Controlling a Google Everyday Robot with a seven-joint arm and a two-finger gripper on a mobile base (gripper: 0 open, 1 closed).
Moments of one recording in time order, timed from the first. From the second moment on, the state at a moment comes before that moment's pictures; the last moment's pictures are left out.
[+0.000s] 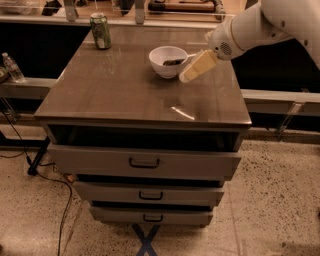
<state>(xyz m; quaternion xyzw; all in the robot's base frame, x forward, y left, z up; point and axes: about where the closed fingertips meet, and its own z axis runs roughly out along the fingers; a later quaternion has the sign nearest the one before) 0.701 -0.106 0.926 -0.50 0.75 0.12 0.41</state>
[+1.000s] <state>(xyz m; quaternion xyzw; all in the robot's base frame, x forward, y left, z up) 0.704 -0.066 0.928 -0.52 0.73 0.15 0.42</state>
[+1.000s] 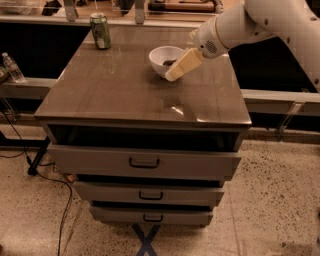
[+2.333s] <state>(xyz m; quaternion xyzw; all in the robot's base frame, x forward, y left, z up) 0.754 -0.009 0.893 -0.50 0.74 0.13 0.43</state>
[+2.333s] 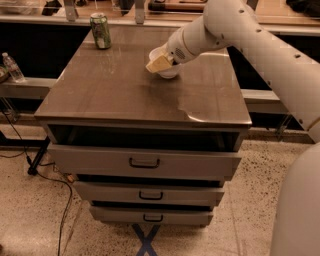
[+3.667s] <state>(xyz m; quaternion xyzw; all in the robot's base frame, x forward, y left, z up) 0.771 0.031 0.926 -0.52 0.71 0.15 0.46</state>
